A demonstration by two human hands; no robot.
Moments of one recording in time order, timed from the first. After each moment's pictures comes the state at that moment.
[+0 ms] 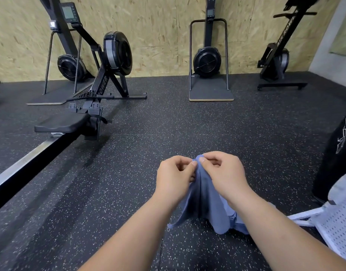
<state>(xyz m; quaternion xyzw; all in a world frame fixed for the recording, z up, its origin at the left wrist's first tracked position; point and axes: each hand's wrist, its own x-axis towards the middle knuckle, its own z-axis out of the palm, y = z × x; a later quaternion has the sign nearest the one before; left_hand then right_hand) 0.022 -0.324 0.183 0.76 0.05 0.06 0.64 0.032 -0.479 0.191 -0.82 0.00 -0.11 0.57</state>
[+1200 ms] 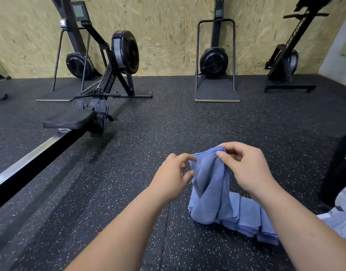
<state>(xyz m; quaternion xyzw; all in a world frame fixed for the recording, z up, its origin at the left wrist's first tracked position) 0.030 -0.288 0.183 0.94 -0.09 0.05 0.34 0.039 -0.515 0.209 -0.79 -0.08 -0.10 0.60</state>
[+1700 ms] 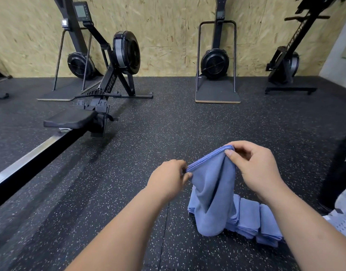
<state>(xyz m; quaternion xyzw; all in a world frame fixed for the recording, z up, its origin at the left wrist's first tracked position) 0.036 -0.282 0.176 0.97 -0.07 0.07 0.22 0.041 -0.530 0.211 -0.80 -0.06 -0.15 0.57</state>
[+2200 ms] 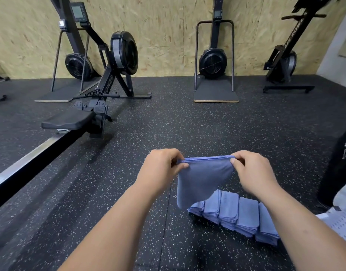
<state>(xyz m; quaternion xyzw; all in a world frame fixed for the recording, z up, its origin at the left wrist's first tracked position) 0.038 -0.264 0.198 0.94 -0.11 0.18 0.26 0.053 -0.544 0.186 -0.94 0.00 -0.14 0.32</state>
